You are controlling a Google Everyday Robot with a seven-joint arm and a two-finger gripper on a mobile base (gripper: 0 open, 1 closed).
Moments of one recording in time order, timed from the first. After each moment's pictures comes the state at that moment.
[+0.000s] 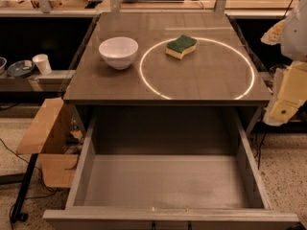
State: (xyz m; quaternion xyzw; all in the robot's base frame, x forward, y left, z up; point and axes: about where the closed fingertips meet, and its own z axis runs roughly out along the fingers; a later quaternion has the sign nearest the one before) arm 0.438 -0.217 0.976 -0.60 0.78 -0.03 0.16
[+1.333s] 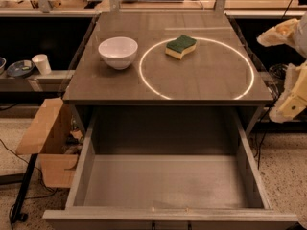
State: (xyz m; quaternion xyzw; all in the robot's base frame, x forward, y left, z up) arm 0.439 -0.212 0.980 -0.61 0.74 0.09 0.25
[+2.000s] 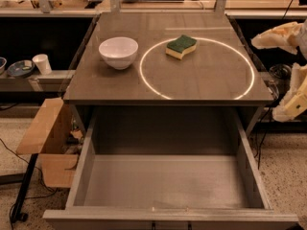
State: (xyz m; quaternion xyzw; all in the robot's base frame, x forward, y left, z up) arm 0.438 -0.203 0.982 -0.62 0.70 0.18 0.29
